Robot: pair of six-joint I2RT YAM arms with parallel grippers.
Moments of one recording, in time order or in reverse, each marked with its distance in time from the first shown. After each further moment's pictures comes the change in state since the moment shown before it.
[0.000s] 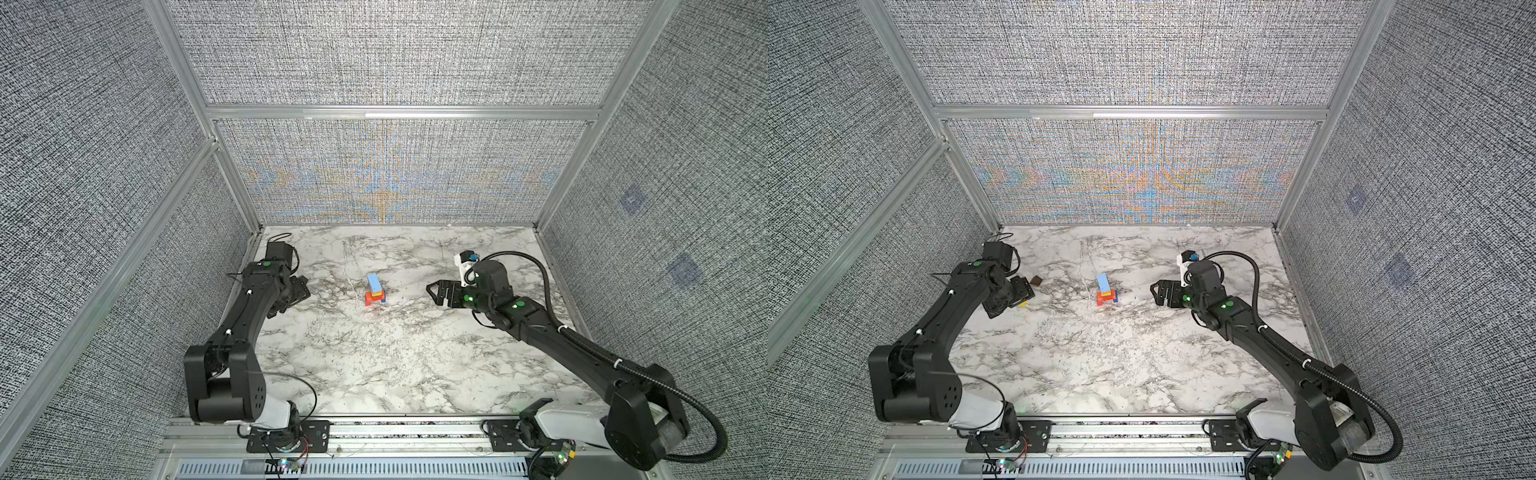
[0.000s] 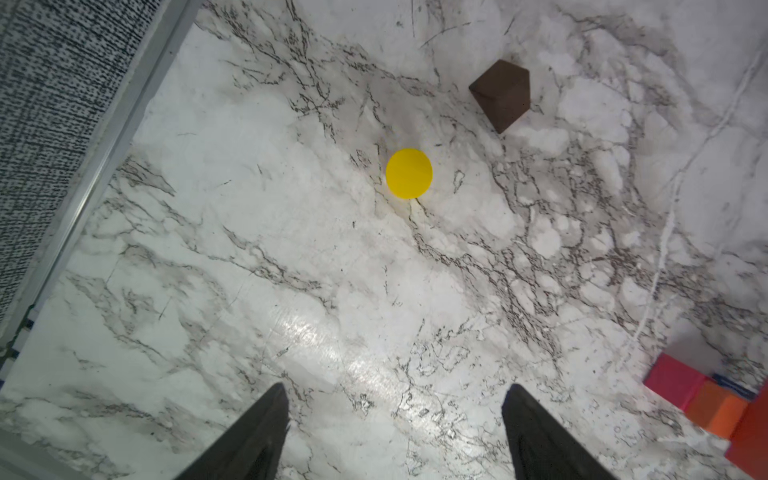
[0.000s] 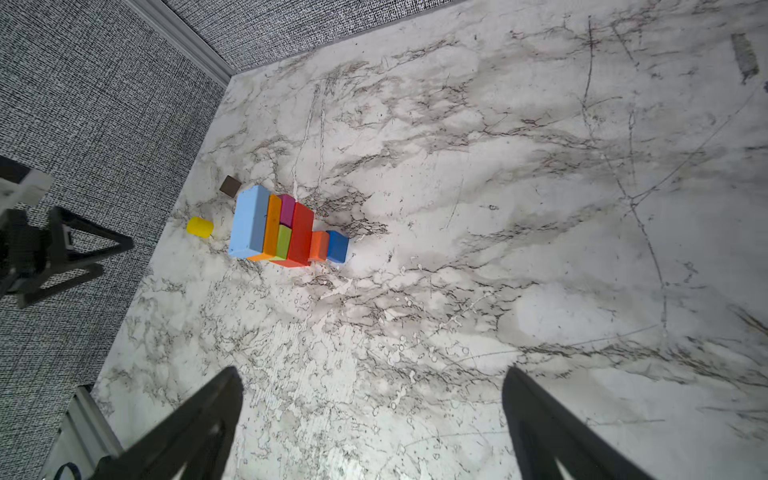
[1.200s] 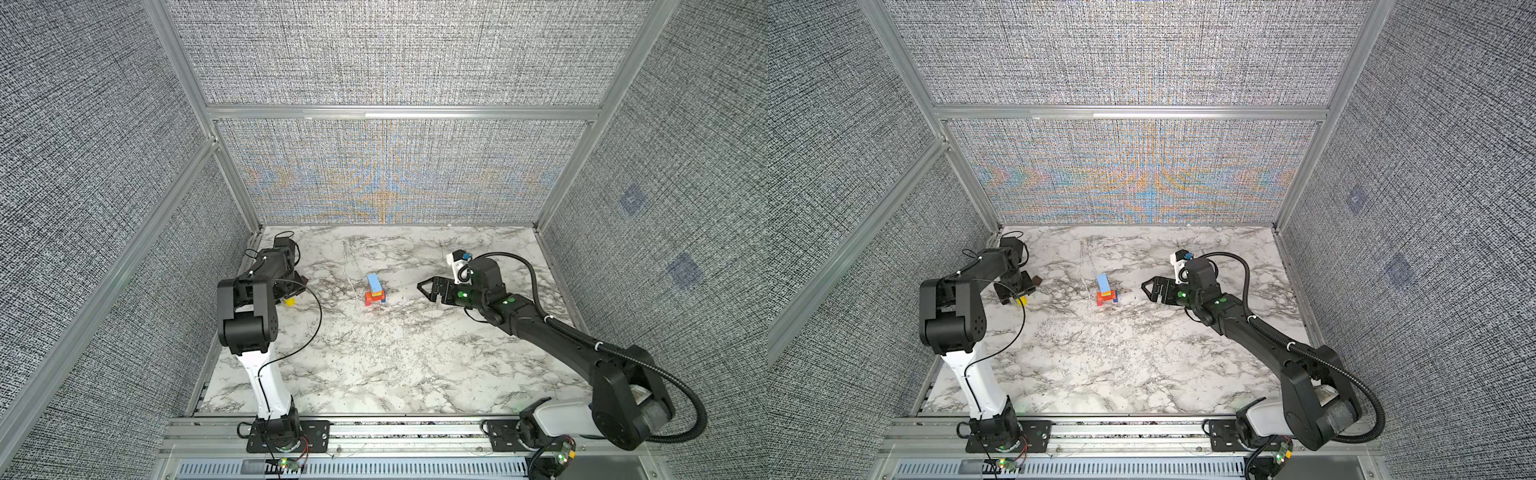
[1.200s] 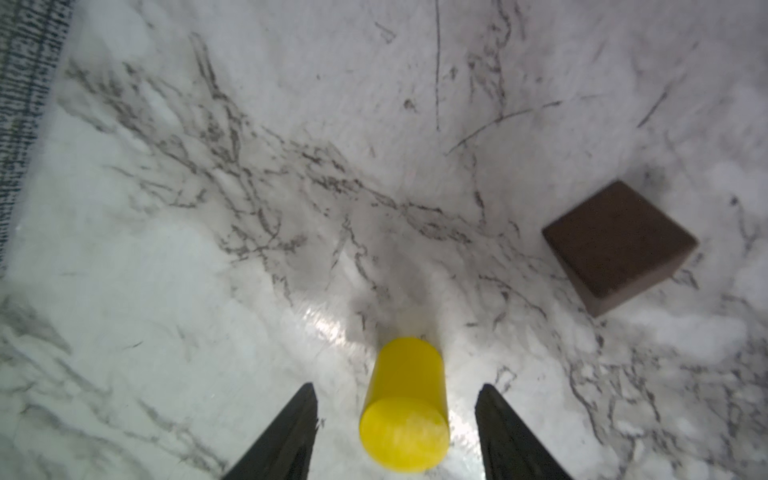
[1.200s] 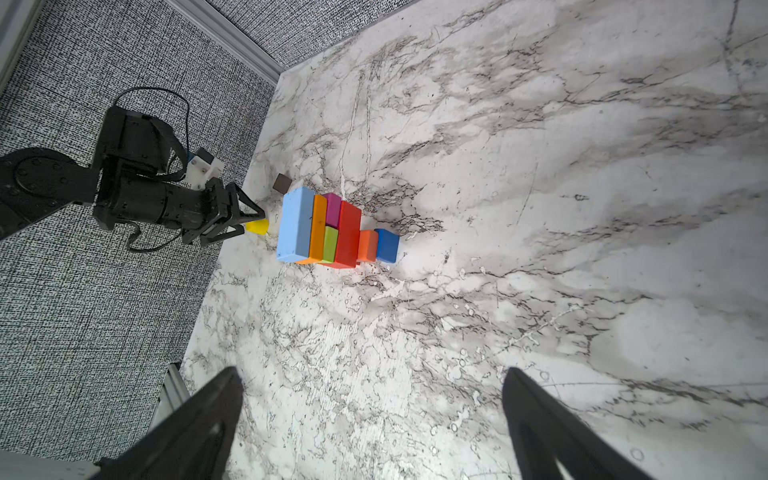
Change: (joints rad) left arm 0.071 0.478 0.226 0.133 -0.061 0.036; right arm -0.012 0.107 0.000 0.119 -0.167 0.095
